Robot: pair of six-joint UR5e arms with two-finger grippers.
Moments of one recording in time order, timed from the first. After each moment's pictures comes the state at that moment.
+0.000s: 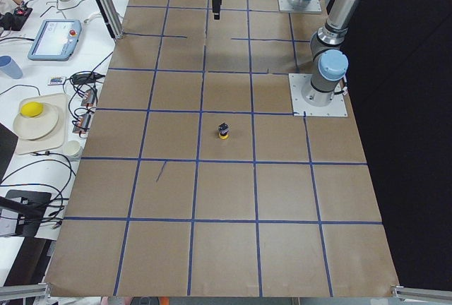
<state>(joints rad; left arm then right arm) -1.60 -1.55 -1.56 -1.61 1.59 0.05 1.53 -1.70 1.60 -1.44 -1.52 0.10</state>
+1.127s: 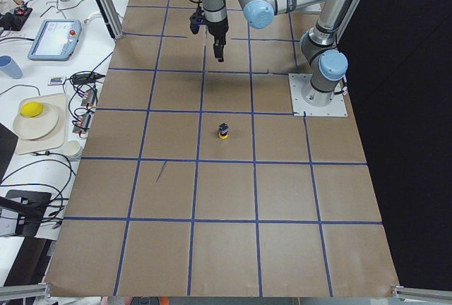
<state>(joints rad) -1.23 -1.55 -1.80 -1.50 1.60 0.43 1.52 -1.70 1.65 -1.45 -1.61 0.11</state>
